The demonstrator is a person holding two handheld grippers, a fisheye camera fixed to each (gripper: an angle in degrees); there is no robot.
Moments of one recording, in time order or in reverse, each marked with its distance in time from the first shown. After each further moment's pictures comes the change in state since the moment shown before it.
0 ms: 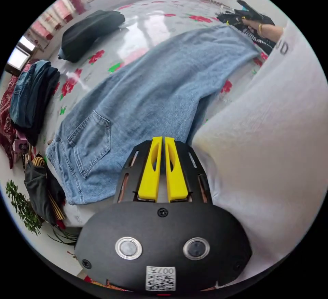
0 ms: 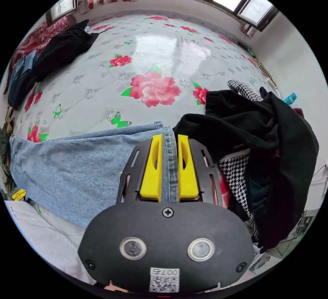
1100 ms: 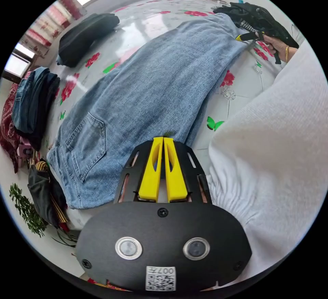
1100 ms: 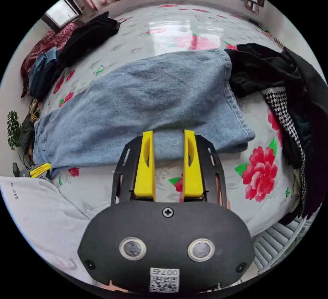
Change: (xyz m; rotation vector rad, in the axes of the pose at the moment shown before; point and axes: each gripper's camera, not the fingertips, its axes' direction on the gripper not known) left arm -0.004 -0.026 -0.059 0.036 -0.042 0.036; right arm 0.029 0.116 -0.036 0.067 -0.218 0.056
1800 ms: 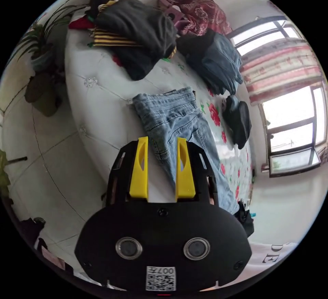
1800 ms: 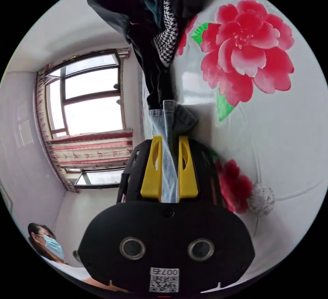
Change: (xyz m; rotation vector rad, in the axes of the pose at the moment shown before) left arm -0.279 0.213 -0.133 0.466 0.346 -1.596; right arm 0.308 0.086 -0.037 0.553 -0.914 1.112
